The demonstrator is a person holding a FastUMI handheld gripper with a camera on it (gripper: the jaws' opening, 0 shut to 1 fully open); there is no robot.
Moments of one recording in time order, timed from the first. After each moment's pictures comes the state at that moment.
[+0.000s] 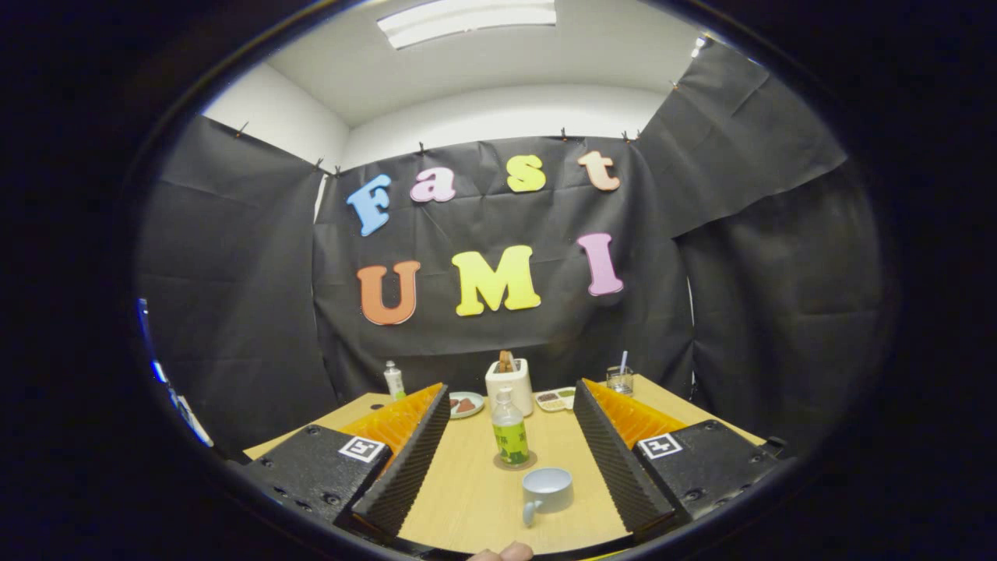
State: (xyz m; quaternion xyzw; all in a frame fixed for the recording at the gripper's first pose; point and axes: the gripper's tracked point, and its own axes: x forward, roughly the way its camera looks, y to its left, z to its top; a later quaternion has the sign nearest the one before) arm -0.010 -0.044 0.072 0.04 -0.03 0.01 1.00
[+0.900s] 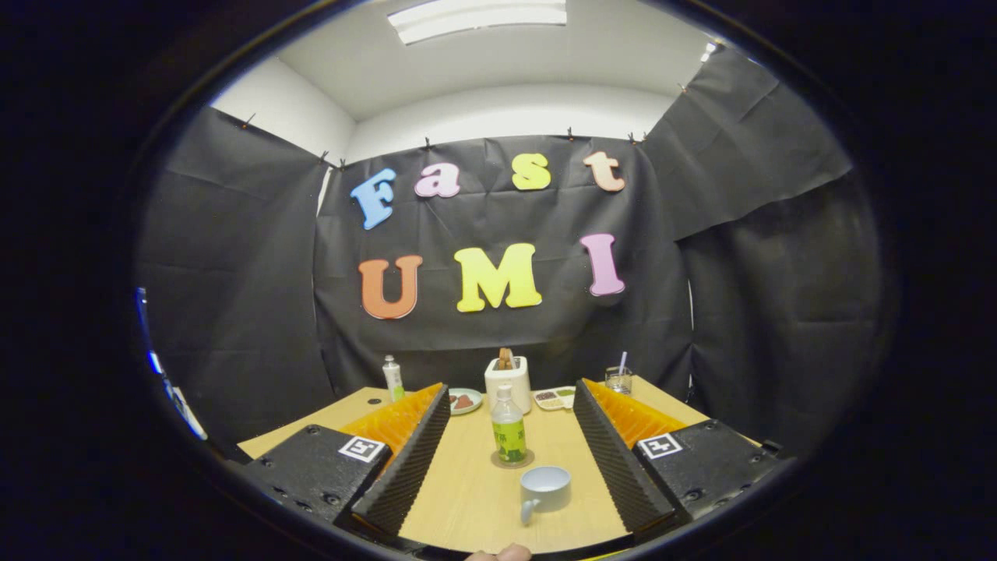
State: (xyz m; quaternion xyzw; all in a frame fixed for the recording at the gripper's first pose) arm -0.008 -0.039 0.069 0.02 -0.02 0.01 1.00
